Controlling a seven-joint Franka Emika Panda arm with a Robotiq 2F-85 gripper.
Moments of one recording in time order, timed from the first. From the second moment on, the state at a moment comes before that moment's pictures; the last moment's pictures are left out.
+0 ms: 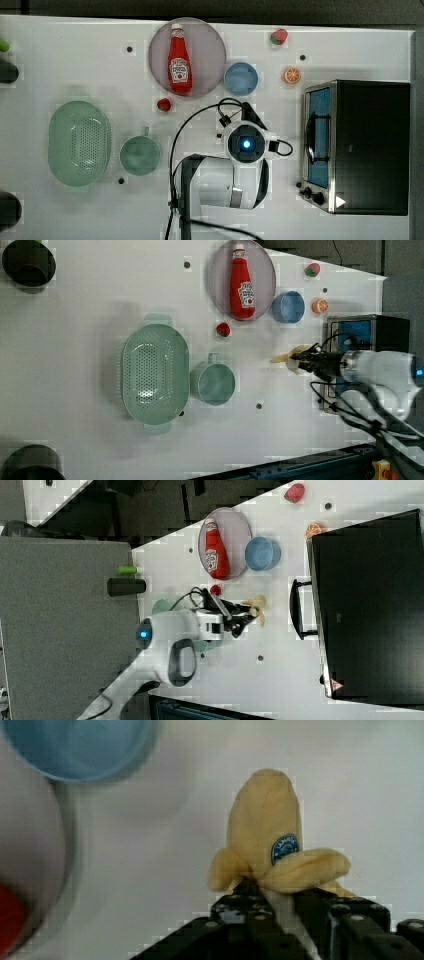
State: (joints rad) arm -0.03 0.15 -0.08 -2.46 -0.01 1.08 0.08
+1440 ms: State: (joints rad) arm -0.09 0.02 -0.51 -1.98 -0.05 0.49 -0.33
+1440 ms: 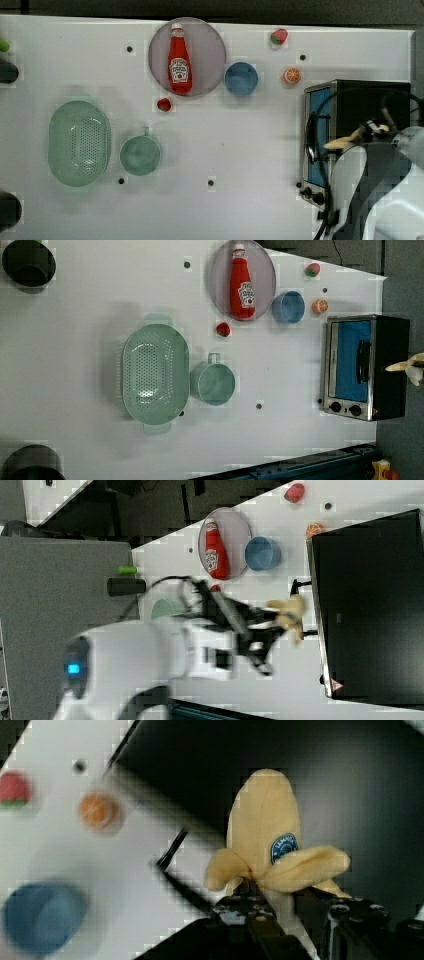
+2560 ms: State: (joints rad) arm -0.08 0.20 -0.56 -1.97 -0.08 0.57 -0.49
